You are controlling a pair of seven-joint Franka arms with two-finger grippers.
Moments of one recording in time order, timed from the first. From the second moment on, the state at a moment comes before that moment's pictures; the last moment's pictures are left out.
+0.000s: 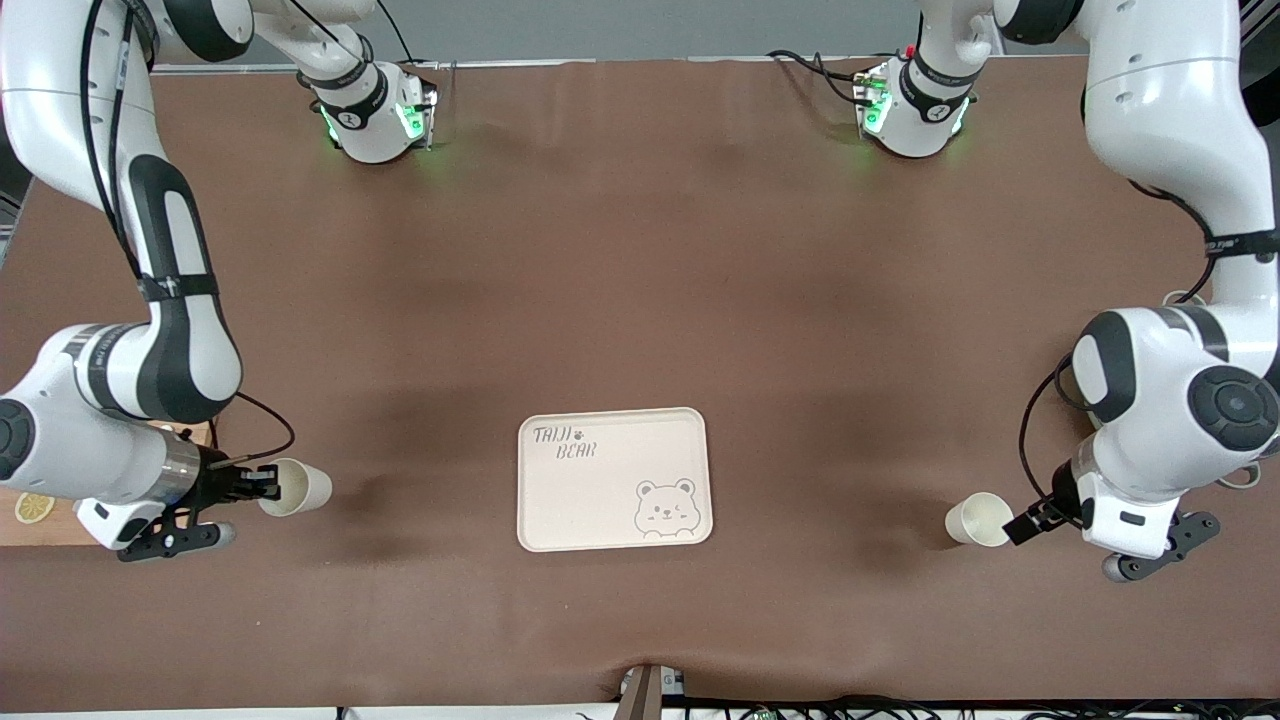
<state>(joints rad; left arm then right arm) -0.16 0.63 0.16 -1.35 -0.04 2.14 -0.43 -0.02 0.70 -0.01 -1.37 0.13 2.07 -0.26</state>
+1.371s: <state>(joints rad) -0.16 0.29 0.13 -1.34 -0.04 1.71 -0.11 -0.01 0.82 0.01 -1.39 0.13 2.26 -0.26</state>
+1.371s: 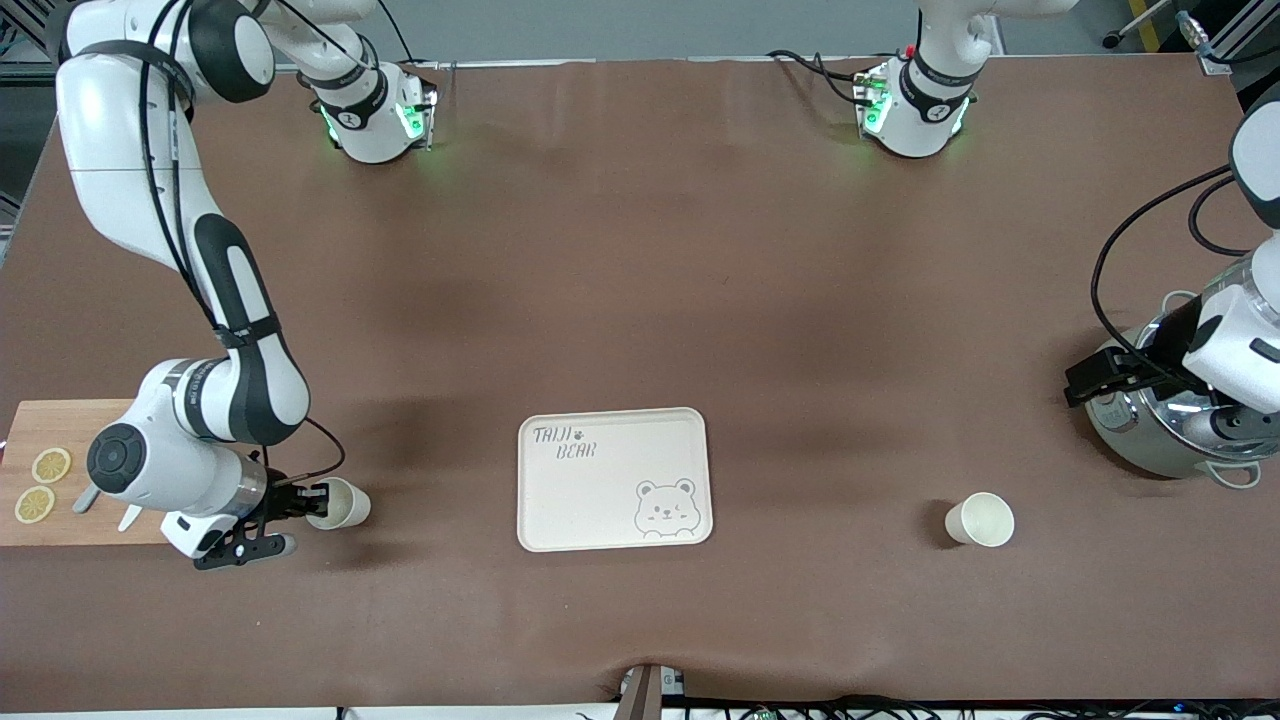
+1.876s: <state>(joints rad) -0.16 0.29 0.13 -1.29 -0.04 1.63 -0.11 -0.01 0.80 0.01 -1.33 0.13 2.14 -0.26</state>
